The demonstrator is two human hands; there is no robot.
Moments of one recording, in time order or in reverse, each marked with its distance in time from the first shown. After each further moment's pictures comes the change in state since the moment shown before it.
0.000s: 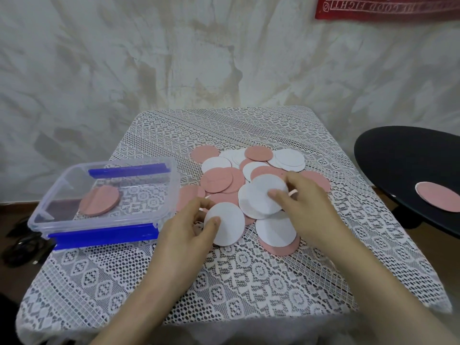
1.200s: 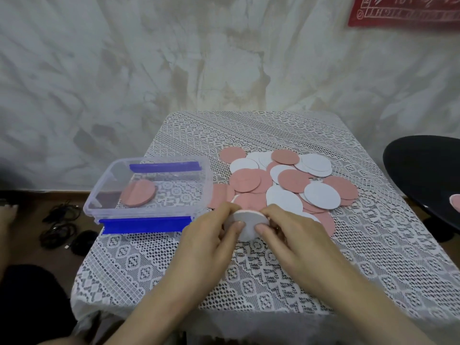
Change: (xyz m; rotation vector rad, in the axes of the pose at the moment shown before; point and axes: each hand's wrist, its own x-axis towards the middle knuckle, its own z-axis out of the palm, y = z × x) left_hand -0.019 0.001 -0.023 0.190 -0.010 0.298; right_hand -0.052 -0.038 0.032 -0.288 -0.209 -0.381
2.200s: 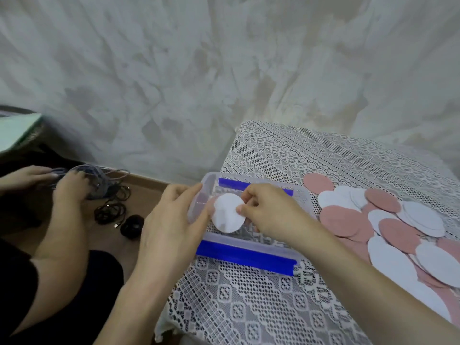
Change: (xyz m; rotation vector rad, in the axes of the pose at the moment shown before) left_hand 0.006 -0.107 -0.154 0.305 0.326 -0.389; right_hand 0.200 -0.116 0.089 0.124 -0.326 0.156
